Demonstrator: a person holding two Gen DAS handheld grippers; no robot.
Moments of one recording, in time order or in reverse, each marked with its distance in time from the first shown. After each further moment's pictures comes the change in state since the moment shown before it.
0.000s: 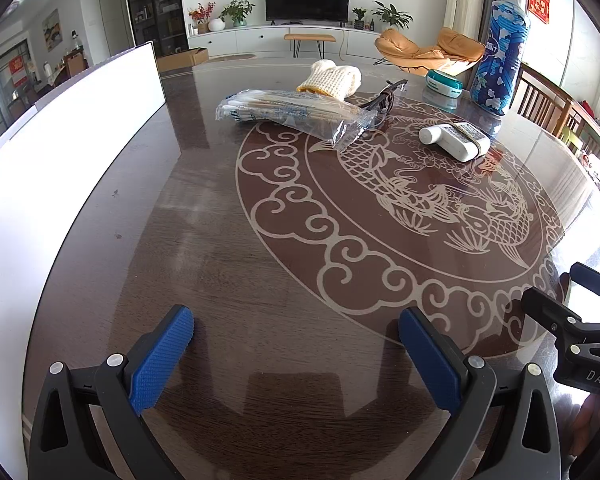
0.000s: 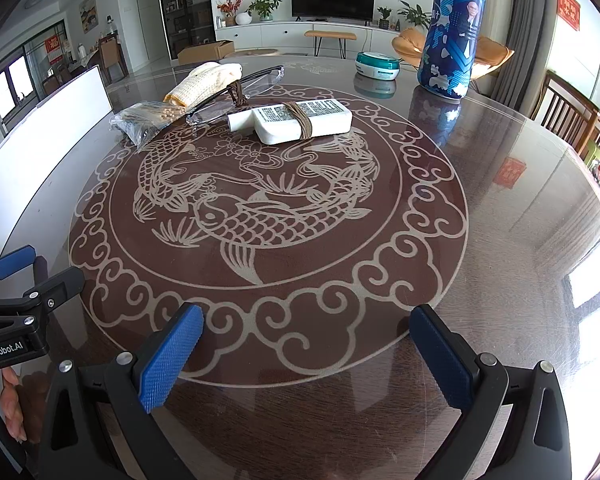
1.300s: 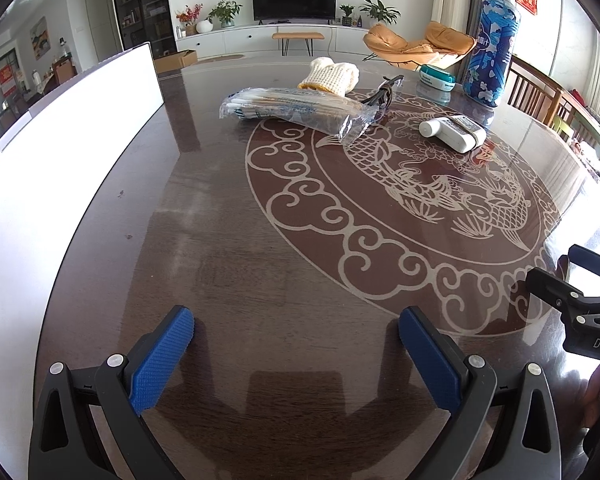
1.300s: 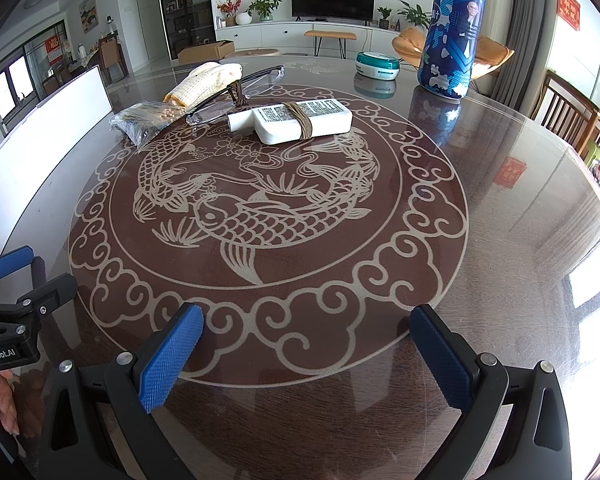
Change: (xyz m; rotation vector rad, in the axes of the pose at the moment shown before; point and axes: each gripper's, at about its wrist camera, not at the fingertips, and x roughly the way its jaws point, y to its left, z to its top) left arm -0.005 0.022 -0.006 0.029 0.002 -0.018; right arm 0.000 0.000 0.000 0.000 0.000 0.001
